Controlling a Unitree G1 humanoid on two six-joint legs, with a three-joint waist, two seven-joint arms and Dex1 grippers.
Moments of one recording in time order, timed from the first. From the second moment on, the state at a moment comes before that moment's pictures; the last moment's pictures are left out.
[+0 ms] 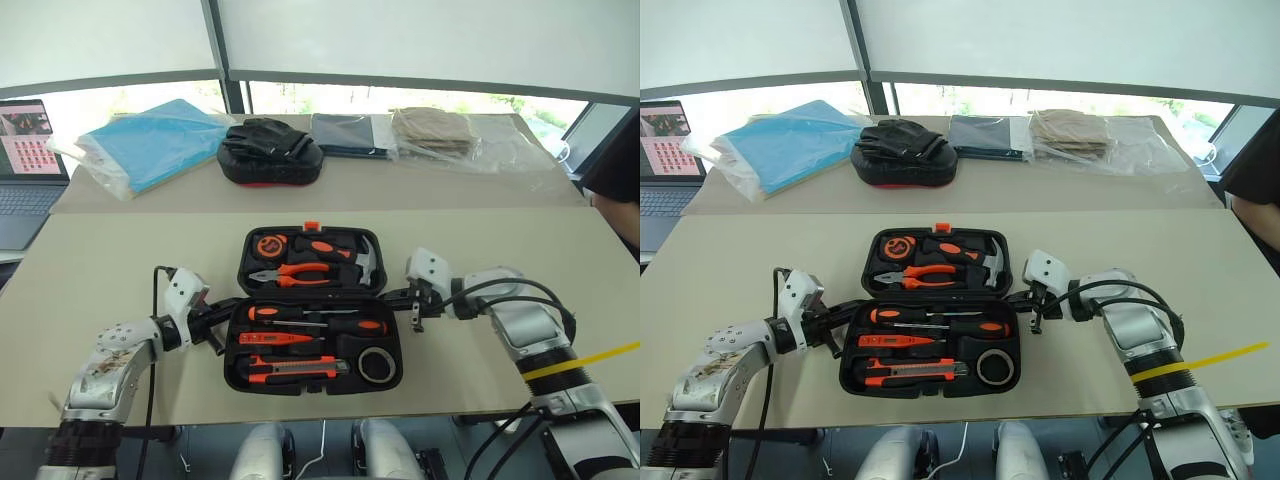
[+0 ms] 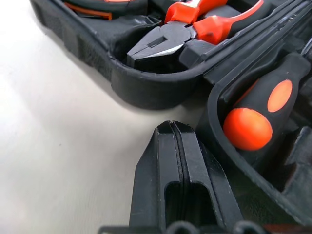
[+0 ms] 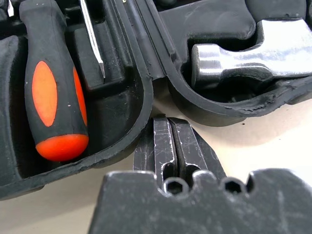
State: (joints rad) left arm -0.08 0.61 0.13 -0.06 -0.40 0.41 -0.89; right arm -0.47 -0.62 0.19 0.14 0.10 0.32 1.16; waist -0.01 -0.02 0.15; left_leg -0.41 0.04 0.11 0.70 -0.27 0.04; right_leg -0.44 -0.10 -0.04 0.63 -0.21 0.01
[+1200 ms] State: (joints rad) left arm -0.51 0.69 0.14 -0.08 -0.58 1.31 -0.53; right arm -0.92 -0.59 0.25 0.26 0.28 1.36 0.80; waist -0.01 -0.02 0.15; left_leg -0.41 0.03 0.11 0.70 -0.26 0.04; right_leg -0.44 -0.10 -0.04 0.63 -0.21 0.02
